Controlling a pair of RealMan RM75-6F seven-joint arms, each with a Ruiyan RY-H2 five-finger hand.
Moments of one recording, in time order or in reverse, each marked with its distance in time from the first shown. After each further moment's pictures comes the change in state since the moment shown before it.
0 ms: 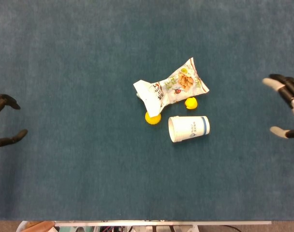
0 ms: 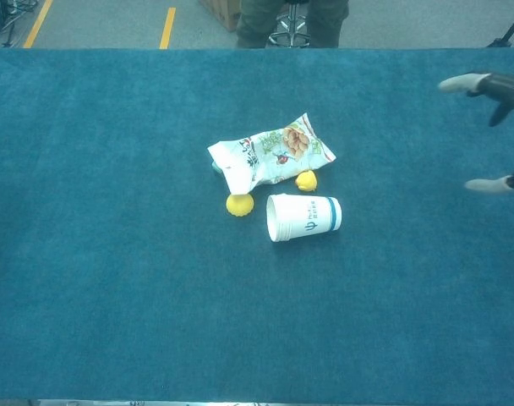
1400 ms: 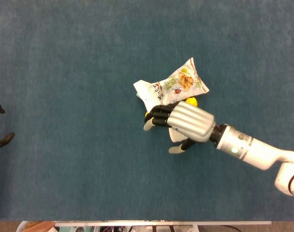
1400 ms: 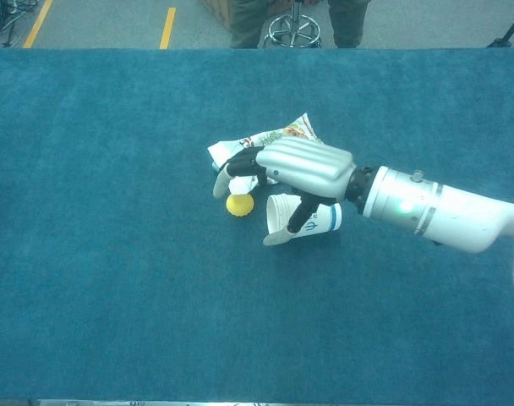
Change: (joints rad) left arm 0.046 -0.017 -0.006 0.095 -0.042 0.006 -0.120; right arm 0.490 -0.495 -0.003 0.374 -0.195 -0.269 0.369
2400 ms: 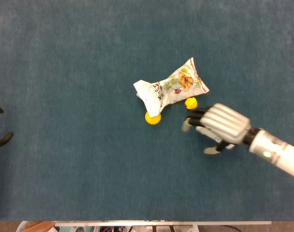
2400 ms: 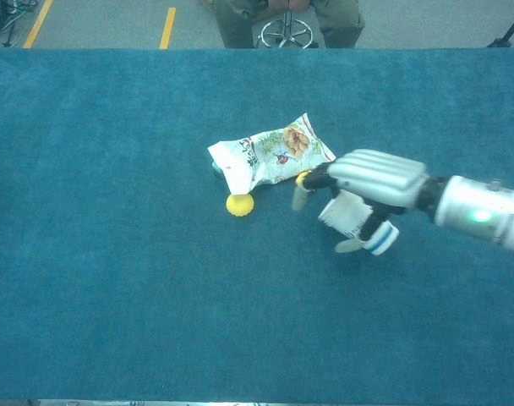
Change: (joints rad) left arm 0.003 -0.004 -0.009 0.004 -0.002 -0.008 0.008; right arm -0.074 0.226 -0.139 -0.151 0.126 -0.016 -0.122
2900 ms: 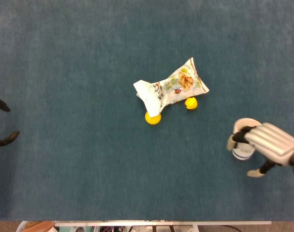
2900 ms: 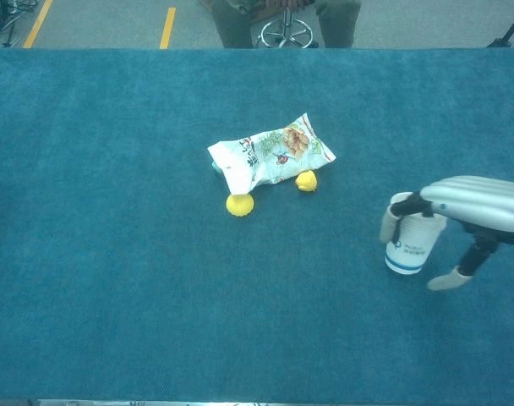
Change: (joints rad) left arm -0.014 -0.003 -0.003 -0.029 0.005 -0.013 0.043; right arm -0.074 0.383 -0.139 -0.377 0.115 -0.080 -0.072
